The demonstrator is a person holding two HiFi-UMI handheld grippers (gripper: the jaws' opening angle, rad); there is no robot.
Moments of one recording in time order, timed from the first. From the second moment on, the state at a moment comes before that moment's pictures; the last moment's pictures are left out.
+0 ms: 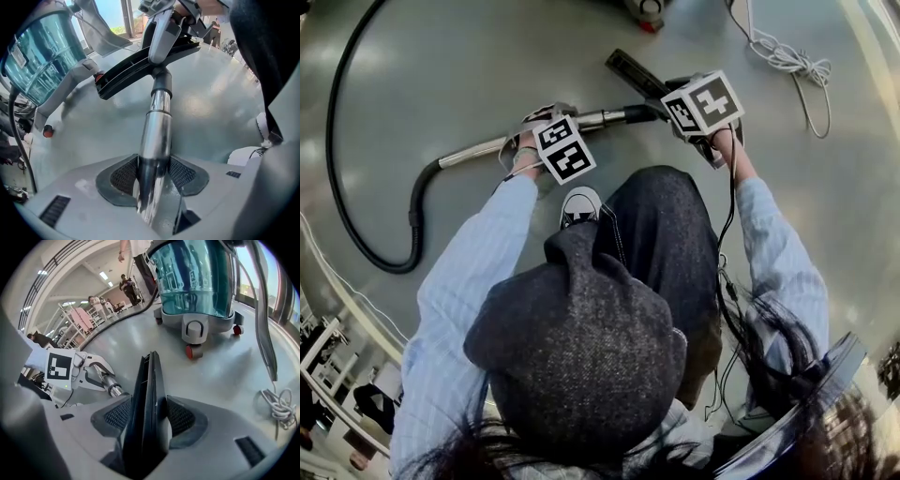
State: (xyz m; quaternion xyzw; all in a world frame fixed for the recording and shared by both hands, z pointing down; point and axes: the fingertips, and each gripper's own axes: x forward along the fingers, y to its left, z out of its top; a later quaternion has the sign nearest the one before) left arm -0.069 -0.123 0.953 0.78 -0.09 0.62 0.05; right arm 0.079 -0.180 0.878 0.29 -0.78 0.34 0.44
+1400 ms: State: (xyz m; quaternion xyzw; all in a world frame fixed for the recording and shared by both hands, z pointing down) left arm -0.058 -0.118 0.961 0.79 -0.02 0.61 0.04; right arm 0.091 -0.142 0.883 0.25 -0.77 0.44 0.38
